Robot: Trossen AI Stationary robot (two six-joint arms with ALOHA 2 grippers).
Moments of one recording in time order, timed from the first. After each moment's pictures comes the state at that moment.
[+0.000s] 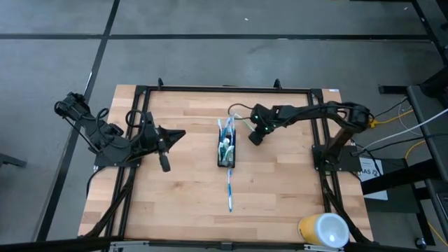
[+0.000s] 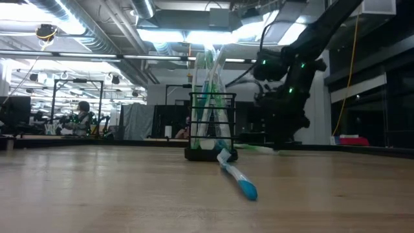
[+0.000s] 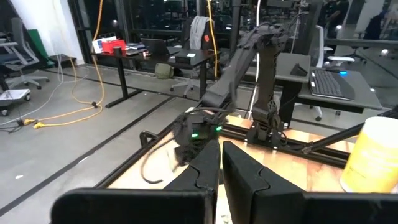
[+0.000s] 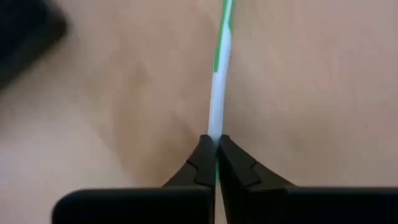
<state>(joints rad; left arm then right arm) -0.63 1.04 1.18 -0.39 -1.09 -0.28 -0.35 1.69 0.87 -0.41 -0.01 0.31</state>
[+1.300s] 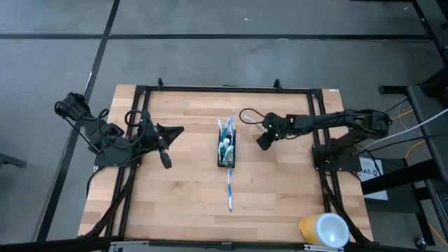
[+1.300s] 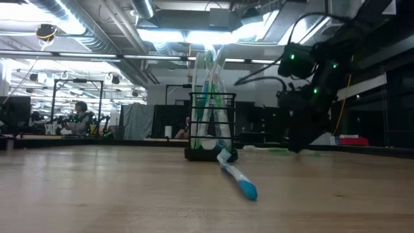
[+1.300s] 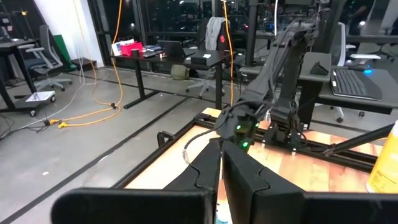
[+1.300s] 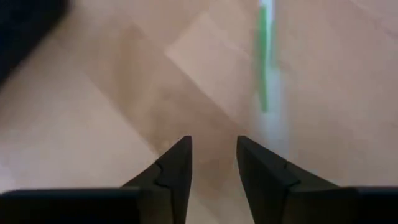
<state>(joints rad) -0.63 1.04 1.18 -0.42 -1.16 -0.28 -0.29 1.46 0.60 -0.24 0.04 0.51</state>
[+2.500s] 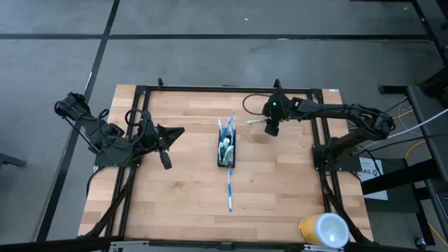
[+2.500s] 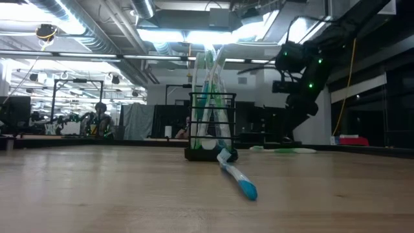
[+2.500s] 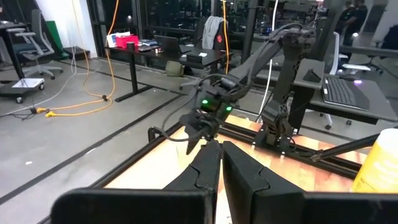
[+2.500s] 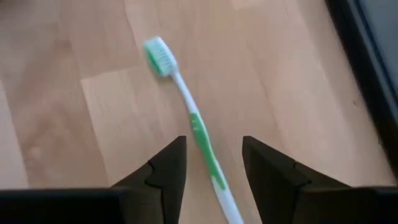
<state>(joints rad) -0.63 1.04 1.18 -0.42 -1.14 -0.36 -0.54 1.43 0.72 -0.32 0.05 -0.30</state>
